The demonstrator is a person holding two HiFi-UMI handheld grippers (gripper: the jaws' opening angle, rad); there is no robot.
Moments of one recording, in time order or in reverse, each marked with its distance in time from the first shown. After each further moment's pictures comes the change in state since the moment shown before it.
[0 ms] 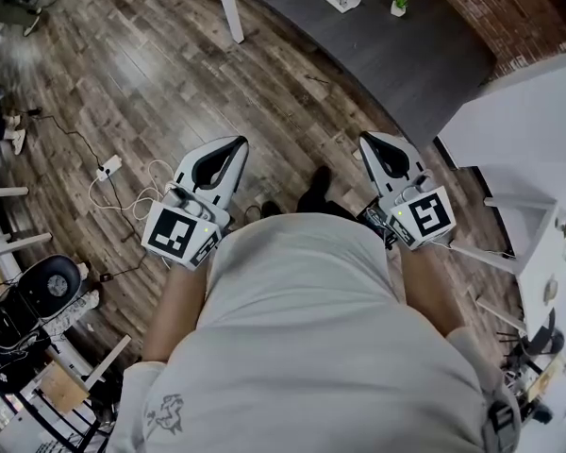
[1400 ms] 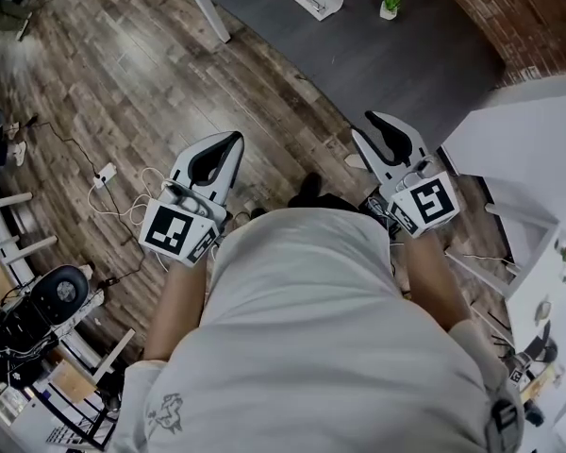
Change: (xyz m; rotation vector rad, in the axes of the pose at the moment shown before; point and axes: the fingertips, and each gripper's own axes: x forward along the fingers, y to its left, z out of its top) left arm 0.194 0.029 -0.002 -0.034 0.086 0.027; right arm 0.047 -0.196 -0.035 0.079 0.016 0.042
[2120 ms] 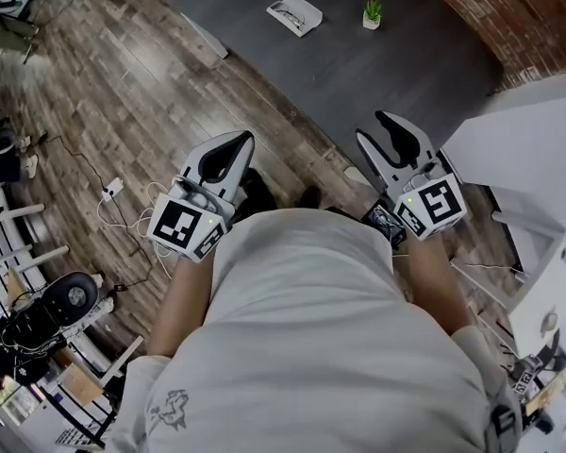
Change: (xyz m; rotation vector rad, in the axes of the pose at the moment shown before) left arm 0.097 -0.033 0.018 0.016 0.022 -0.041; right arm -0.034 -0.094 -0.005 0.077 -0.039 -0.041
